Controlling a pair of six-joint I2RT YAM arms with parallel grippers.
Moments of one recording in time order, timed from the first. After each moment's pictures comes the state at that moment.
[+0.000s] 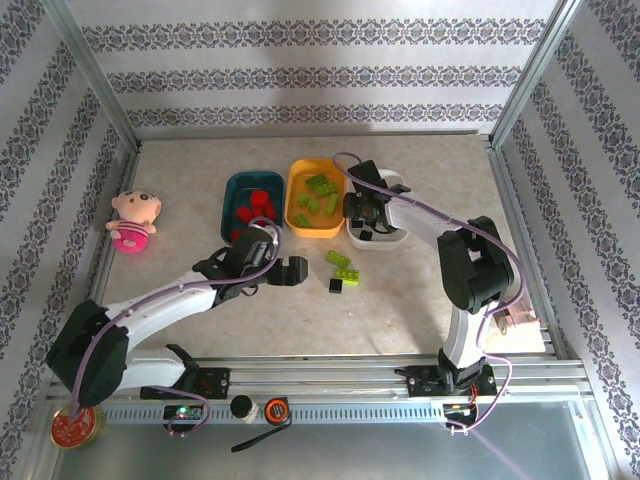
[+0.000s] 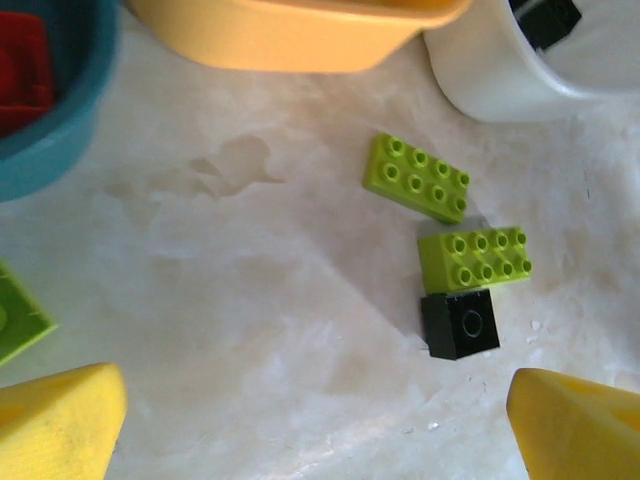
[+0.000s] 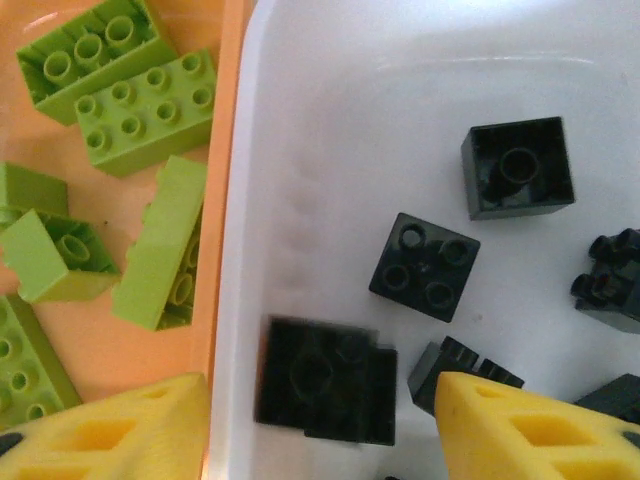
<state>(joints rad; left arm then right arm) -0.67 1.32 0.71 -0.21 0.09 -0.56 0.44 1.88 1.34 -0.43 0.12 0.47</state>
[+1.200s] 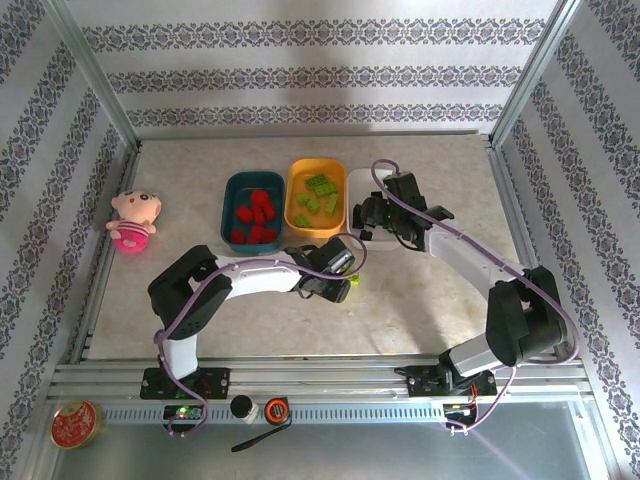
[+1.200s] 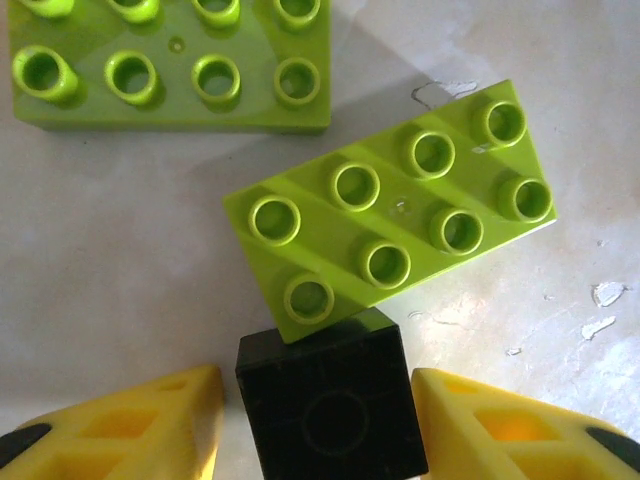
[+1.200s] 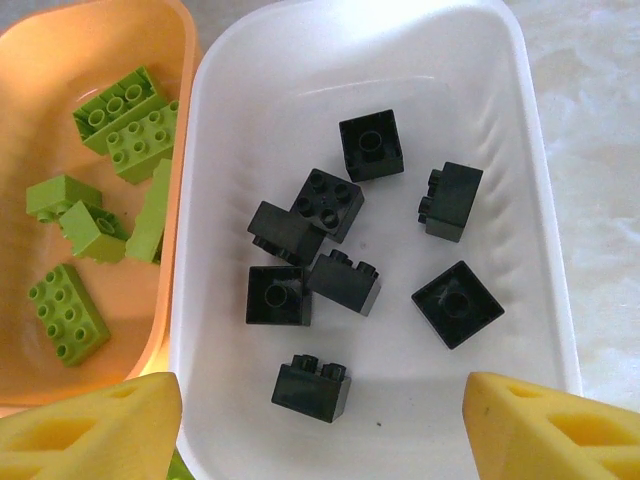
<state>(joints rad) -0.92 1.87 1.14 -0.41 -0.03 -0.44 0.38 1.47 1.03 -0.38 0.11 0.50</state>
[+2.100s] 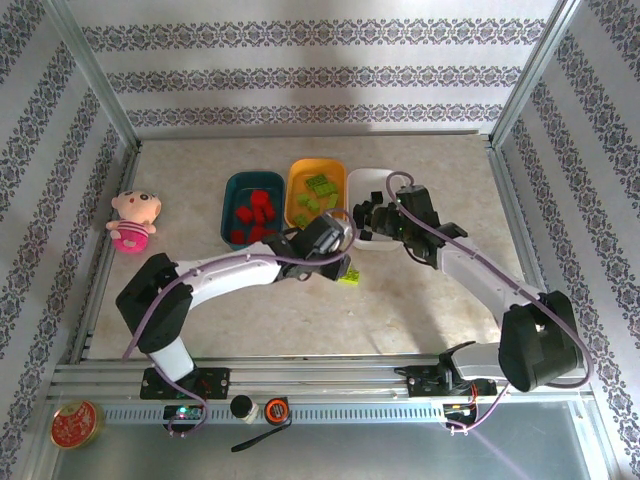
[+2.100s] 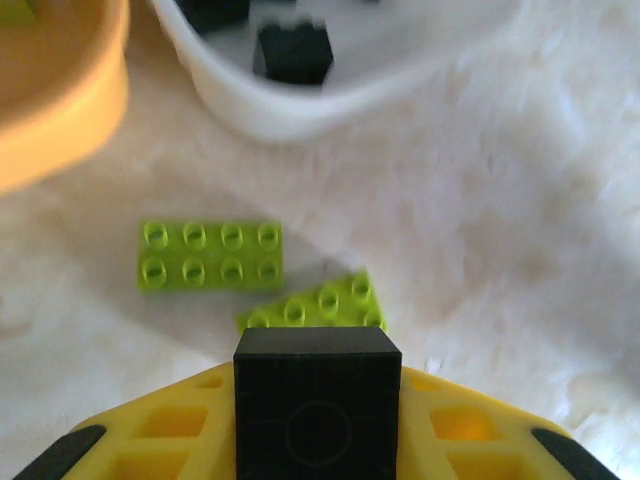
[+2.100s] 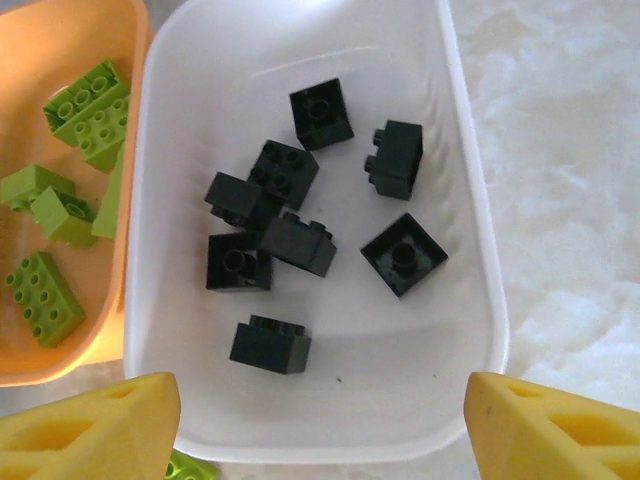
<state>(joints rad) -0.84 1.70 1.19 -0.36 0.01 -0.43 0.35 1.32 0.86 -0.34 0.12 0.55</state>
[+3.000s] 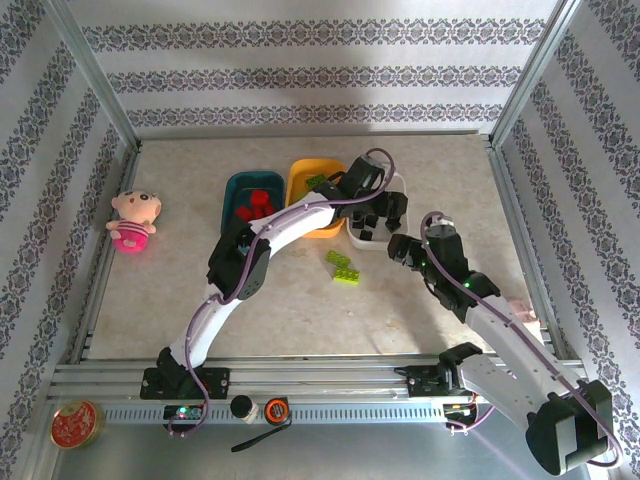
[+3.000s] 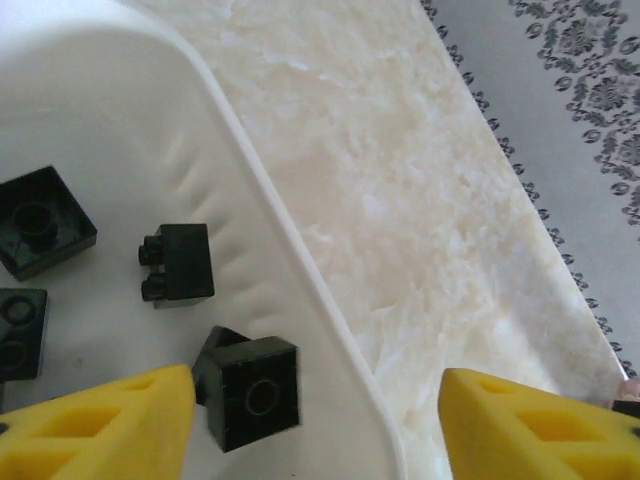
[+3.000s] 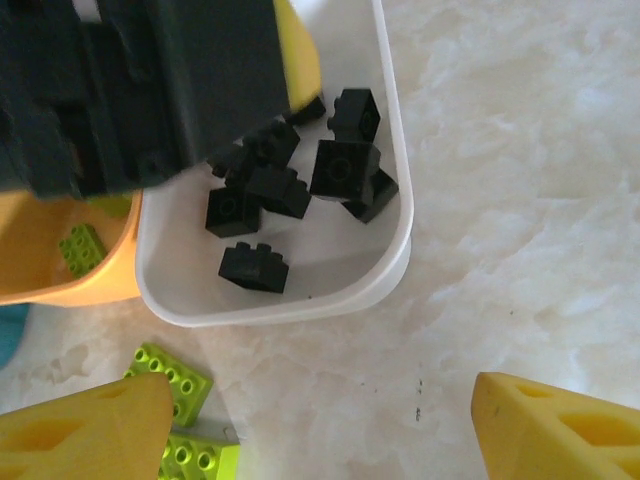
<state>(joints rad) -0.73 2.38 2.10 -0.37 0.25 -0.53 0.34 0.88 0.56 -0.34 0.09 0.57</state>
